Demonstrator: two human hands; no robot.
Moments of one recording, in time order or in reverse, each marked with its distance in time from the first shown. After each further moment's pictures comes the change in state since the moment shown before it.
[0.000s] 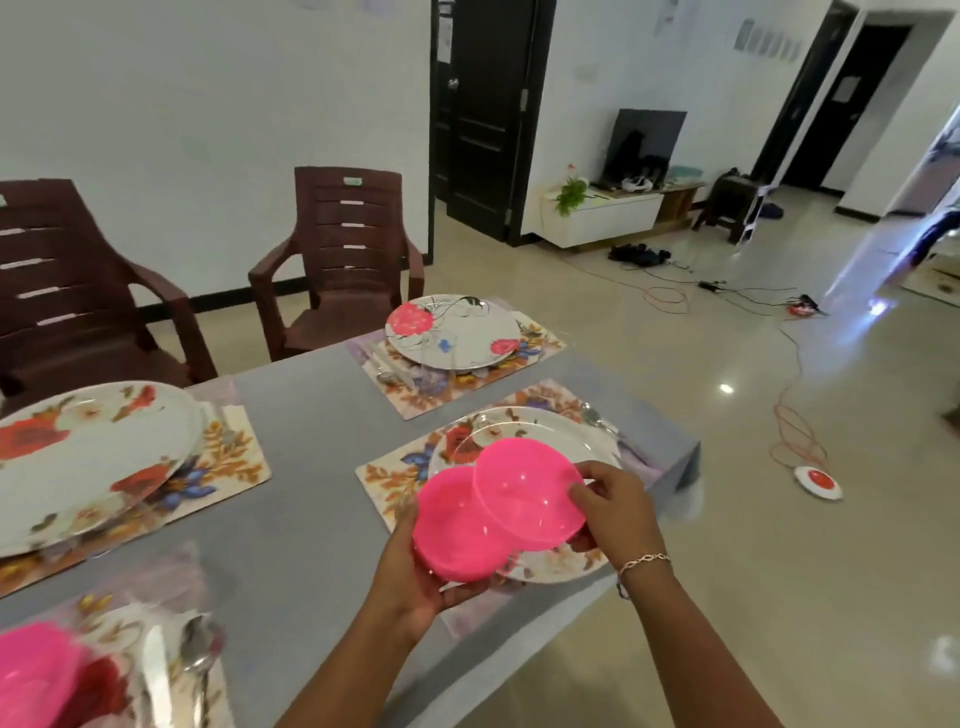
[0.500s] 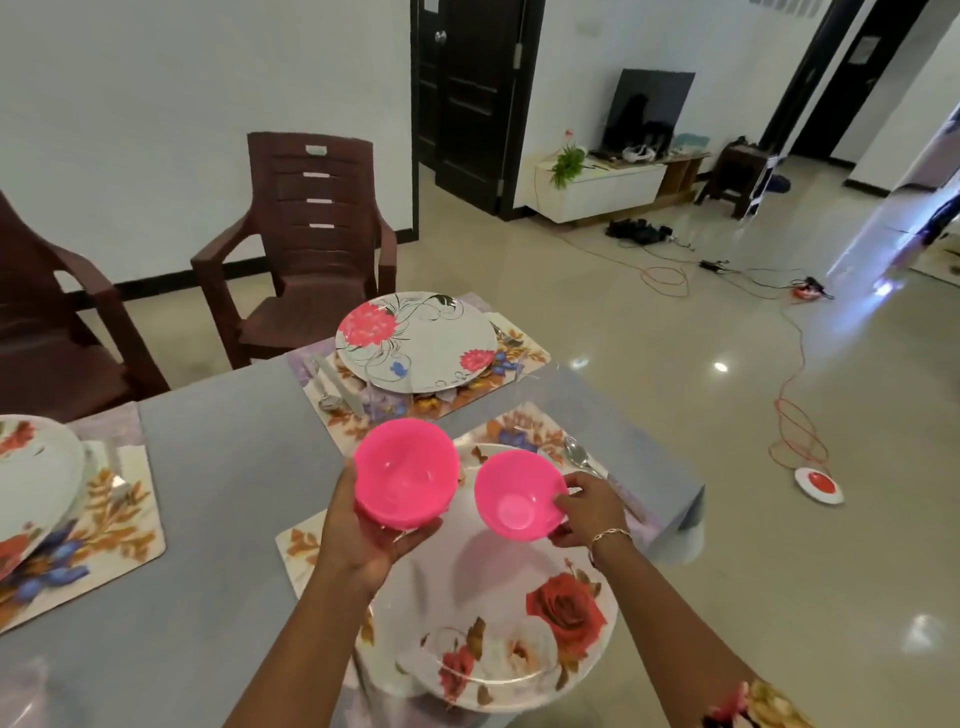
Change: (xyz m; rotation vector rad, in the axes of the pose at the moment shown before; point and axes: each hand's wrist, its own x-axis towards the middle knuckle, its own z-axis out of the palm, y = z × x) left_hand 0.150 0.068 0.048 -0.237 -0.026 0.071; right_hand 0.194 0.062 0.007 -0.019 -0.069 0.325
